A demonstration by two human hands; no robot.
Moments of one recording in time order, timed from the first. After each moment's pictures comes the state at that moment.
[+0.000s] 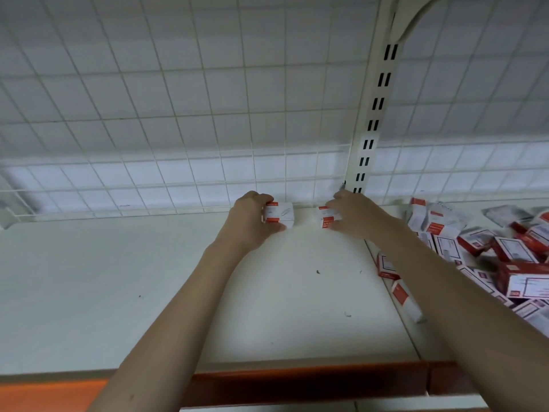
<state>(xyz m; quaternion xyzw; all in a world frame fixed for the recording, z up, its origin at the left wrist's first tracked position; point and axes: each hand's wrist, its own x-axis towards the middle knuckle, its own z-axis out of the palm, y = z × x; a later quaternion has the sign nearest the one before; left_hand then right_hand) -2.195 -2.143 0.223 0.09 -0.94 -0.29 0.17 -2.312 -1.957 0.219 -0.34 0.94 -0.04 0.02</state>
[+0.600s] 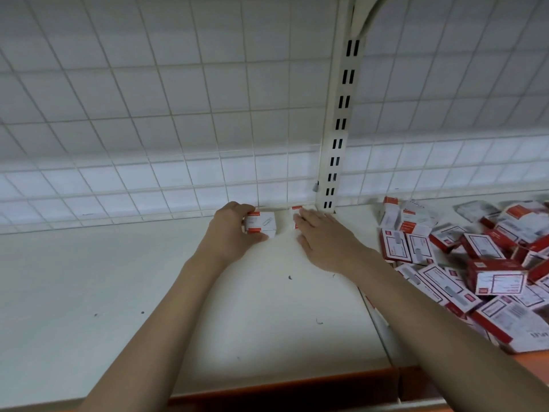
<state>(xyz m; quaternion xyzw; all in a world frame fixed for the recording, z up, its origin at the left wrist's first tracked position) -2.209 -2.128 0.204 0.09 -0.93 -0.31 0.17 -2.286 -1.945 0.184 -0.39 0.92 -0.02 0.00</state>
